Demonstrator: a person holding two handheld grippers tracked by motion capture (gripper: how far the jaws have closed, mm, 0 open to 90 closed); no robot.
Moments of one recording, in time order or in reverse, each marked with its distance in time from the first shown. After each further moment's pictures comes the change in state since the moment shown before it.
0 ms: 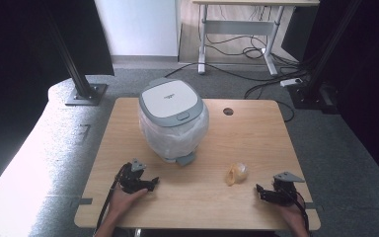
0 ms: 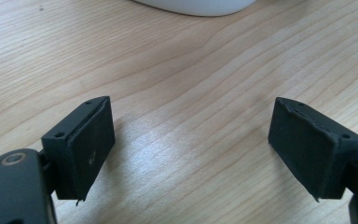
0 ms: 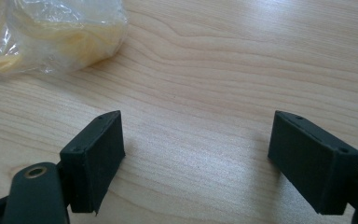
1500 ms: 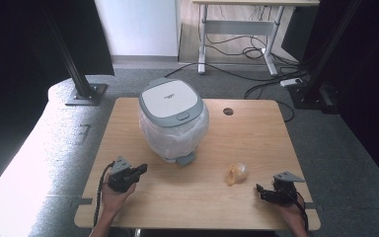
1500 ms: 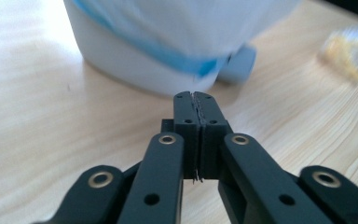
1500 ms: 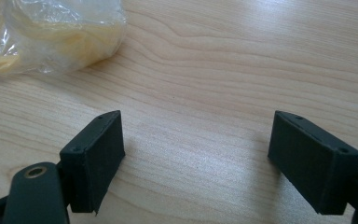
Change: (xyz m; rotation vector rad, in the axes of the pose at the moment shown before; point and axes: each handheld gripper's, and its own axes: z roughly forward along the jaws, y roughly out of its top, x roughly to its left) left arm 0.004 0.006 -0.057 -0.275 -0.099 -0.053; right arm 0.000 0.000 0.000 0.001 -0.002 0.001
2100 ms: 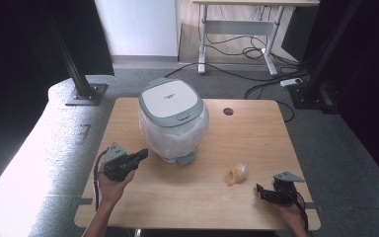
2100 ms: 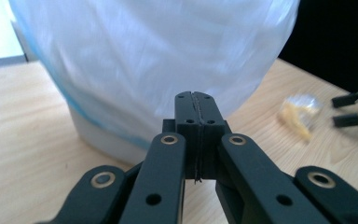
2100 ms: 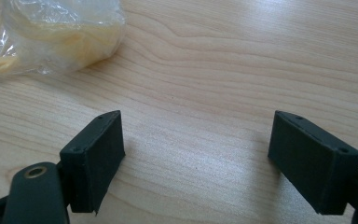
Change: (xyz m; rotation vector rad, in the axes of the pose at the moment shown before) left arm -0.013 0.063 -0.031 -0.154 -0.059 0.021; right arm 0.000 0.000 0.000 0.000 -0.002 0.001
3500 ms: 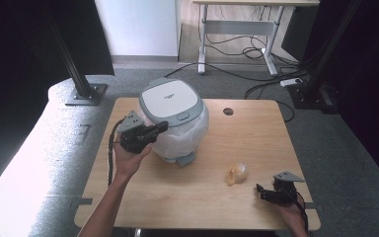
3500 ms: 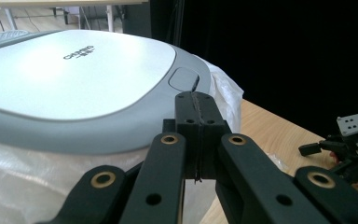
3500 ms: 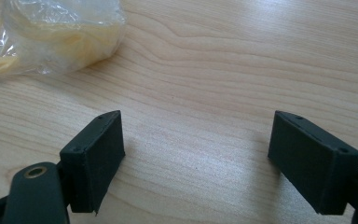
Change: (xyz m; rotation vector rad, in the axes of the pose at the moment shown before) left arm -0.027 0.094 0.032 -0.066 -0.086 0.077; right arm 0.000 0.000 0.000 0.001 0.000 -0.001
